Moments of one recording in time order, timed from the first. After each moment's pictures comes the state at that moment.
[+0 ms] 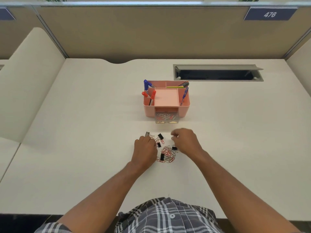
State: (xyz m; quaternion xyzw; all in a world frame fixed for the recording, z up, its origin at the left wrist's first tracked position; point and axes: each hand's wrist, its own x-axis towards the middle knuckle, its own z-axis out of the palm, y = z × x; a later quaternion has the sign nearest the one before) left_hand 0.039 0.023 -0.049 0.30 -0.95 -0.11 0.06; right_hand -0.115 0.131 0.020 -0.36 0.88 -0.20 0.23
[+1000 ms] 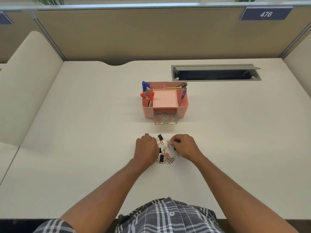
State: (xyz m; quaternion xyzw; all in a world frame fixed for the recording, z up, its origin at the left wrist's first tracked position) left_hand 0.019 0.021 -0.031 0.31 -0.95 -0.09 -0.03; right_hand -0.110 0.143 0.006 -0.28 0.85 -0.30 0.33
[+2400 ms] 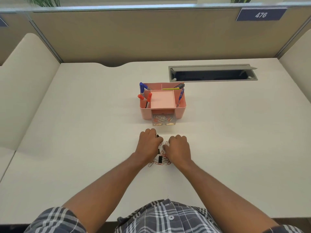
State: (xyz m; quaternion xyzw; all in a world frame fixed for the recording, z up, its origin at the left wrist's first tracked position) left_hand 0.004 0.013 -0.025 0.20 -0.98 -0.09 0.01; right_hand -0.082 0.126 -0.015 -0.33 0.92 -0.10 0.15
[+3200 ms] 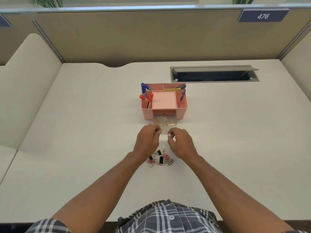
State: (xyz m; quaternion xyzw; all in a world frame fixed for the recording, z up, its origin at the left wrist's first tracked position) left_hand 0.002 0.007 0.004 0.27 -0.88 -0.35 0.20; right_hand -0.105 0.128 0.002 -0.39 0.86 -0.30 0.14
